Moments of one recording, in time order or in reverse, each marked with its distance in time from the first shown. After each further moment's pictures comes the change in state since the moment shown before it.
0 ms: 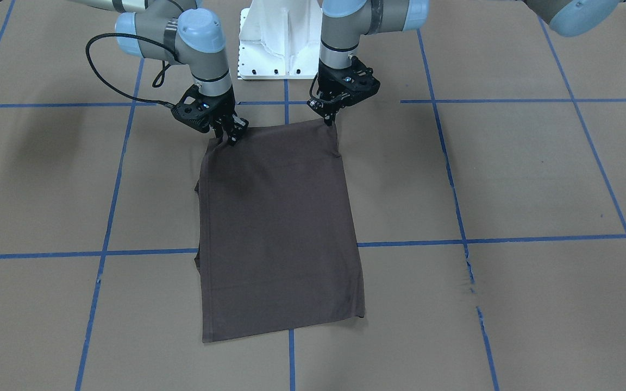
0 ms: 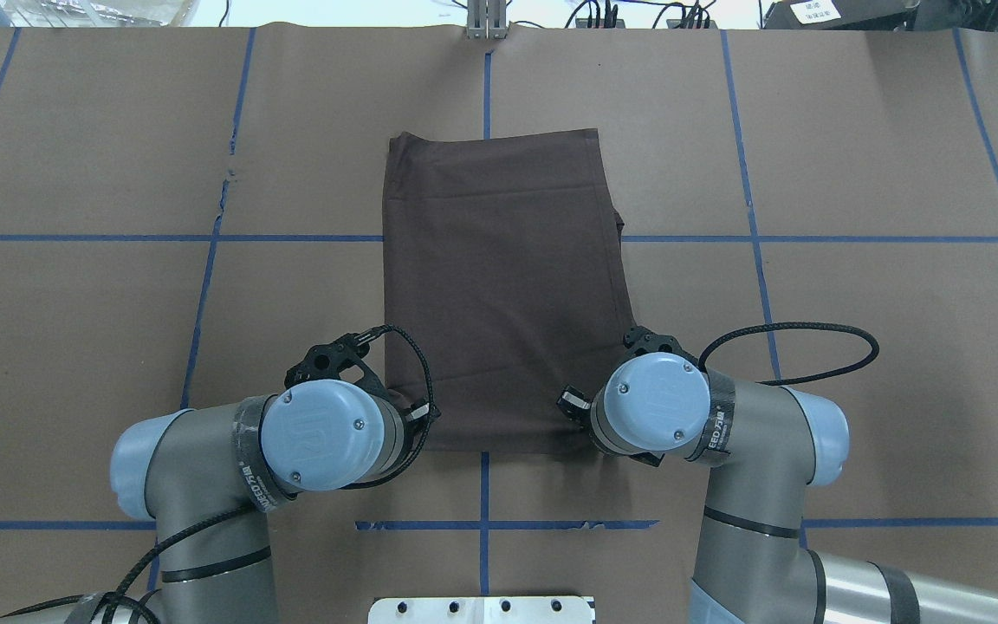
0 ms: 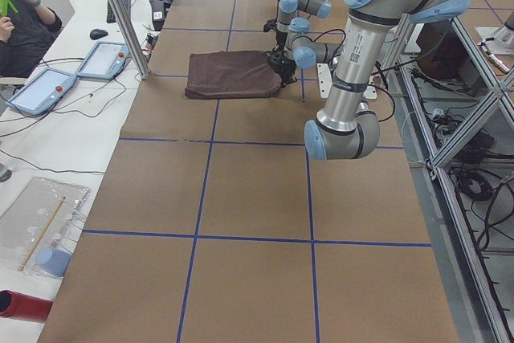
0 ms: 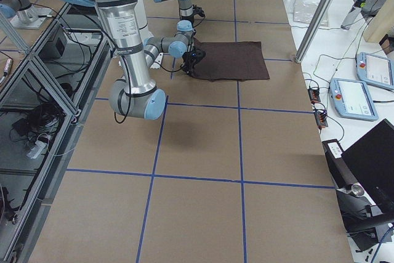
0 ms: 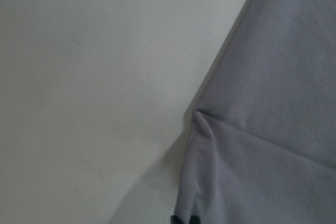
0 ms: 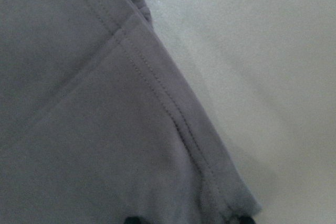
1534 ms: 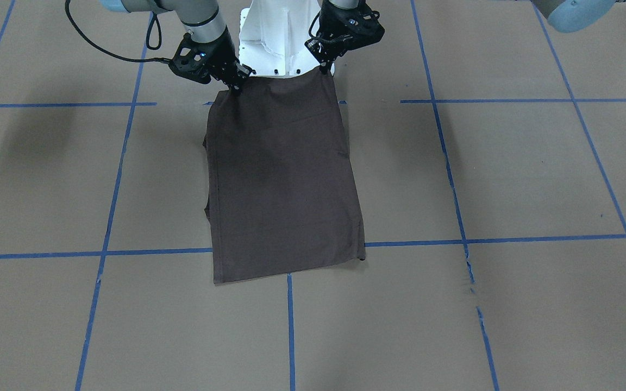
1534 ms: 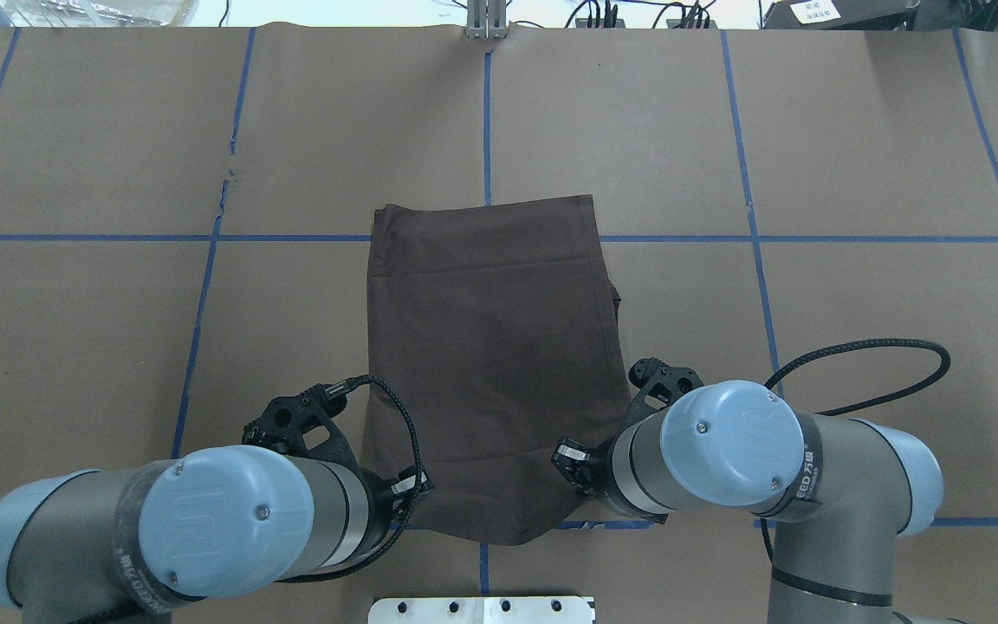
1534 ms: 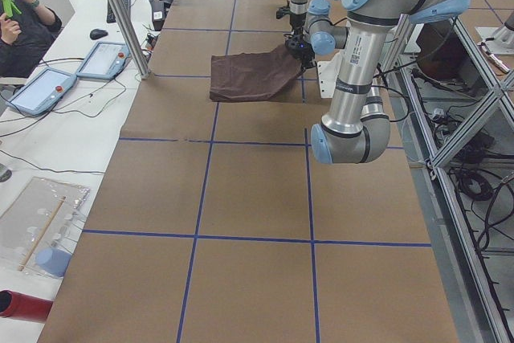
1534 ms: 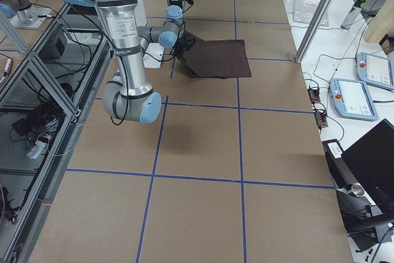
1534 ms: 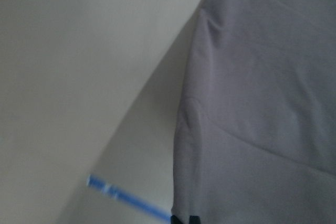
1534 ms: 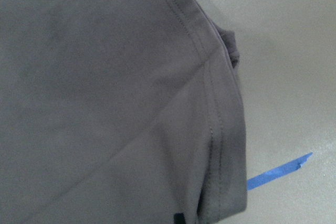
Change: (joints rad) left arm 0.095 0.052 -0.293 0.131 -0.033 -0.007; right arm -0.056 -0.077 0.261 -0.009 0.097 -0.010
